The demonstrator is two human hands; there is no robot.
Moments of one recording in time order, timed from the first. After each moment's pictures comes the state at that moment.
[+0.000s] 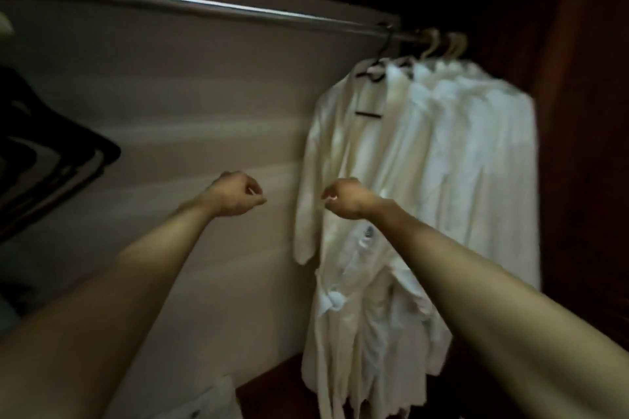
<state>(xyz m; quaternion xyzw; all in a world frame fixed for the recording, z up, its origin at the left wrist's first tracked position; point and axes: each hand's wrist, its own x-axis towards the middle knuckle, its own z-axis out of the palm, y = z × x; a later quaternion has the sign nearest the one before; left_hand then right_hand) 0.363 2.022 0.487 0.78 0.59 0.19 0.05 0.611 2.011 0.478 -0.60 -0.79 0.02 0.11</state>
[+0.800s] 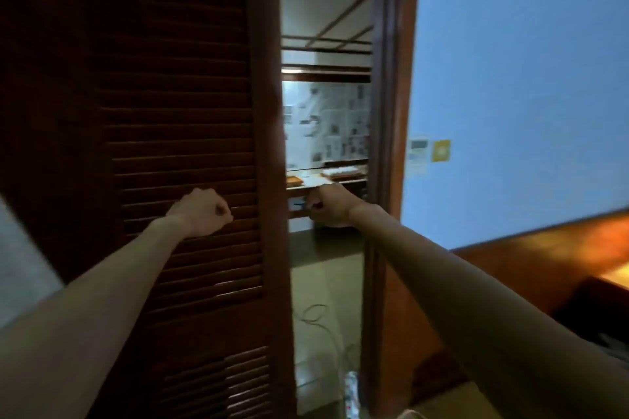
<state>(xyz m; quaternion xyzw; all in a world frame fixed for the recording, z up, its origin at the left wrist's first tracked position) 0.906 1.656 0.550 0.99 -0.01 0.14 0.09 0.956 1.380 0.556 -0.95 -0.27 -0.08 0.14</state>
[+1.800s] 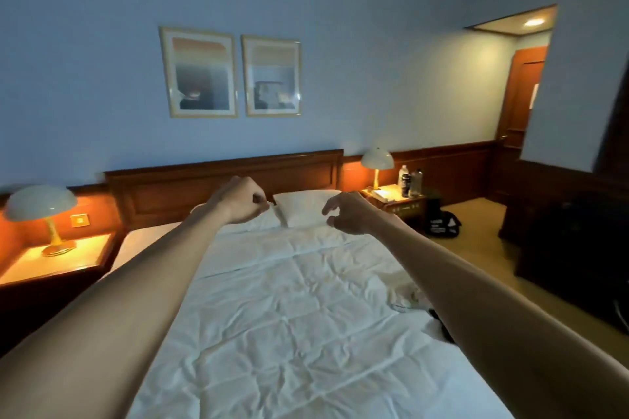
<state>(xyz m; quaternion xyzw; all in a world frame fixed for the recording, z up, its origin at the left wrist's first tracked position) 0.489 0.579 0.513 0.62 -0.76 0.01 0.18 0.245 0.549 0.477 -0.83 0.53 -0.17 0.05</state>
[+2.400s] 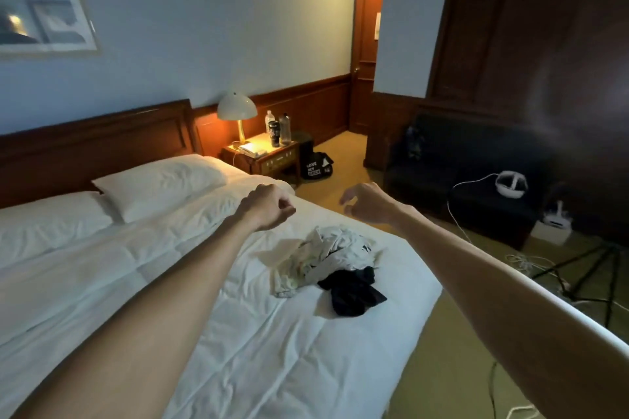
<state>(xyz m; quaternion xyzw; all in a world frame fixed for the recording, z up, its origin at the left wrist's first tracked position) 0.109 0.256 0.371 0.42 -0.88 -0.16 0.13 -0.119 0.340 0.362 -0.63 0.75 -0.18 0.12</state>
